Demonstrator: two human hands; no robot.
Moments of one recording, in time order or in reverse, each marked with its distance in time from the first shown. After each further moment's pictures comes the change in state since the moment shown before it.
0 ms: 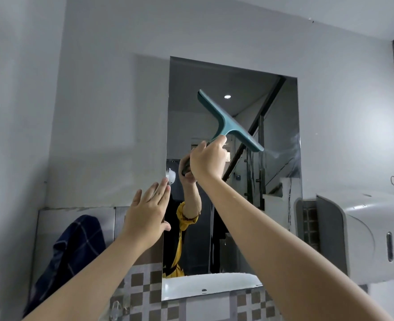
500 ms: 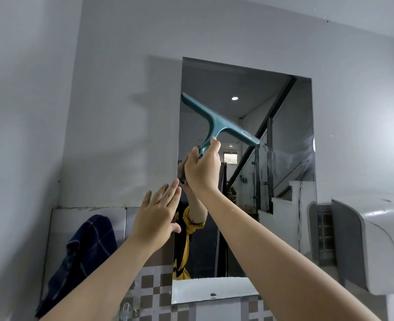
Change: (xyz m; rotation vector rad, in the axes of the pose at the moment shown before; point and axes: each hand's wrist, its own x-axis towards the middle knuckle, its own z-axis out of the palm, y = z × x) left_hand -0.001 -0.006 0.008 -0.014 0.030 0.022; right_hand -0.024 0.010 0.030 0.127 -0.061 -0.217
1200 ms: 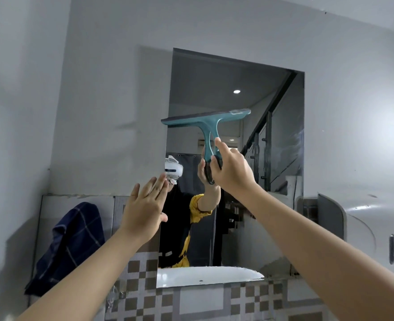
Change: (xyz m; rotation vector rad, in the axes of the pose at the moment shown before) left_hand -0.007 0.013 -0.005 0.051 -0.036 -0.040; right_hand 0.026 0.049 -0.098 -0.527 -0.283 -0.379
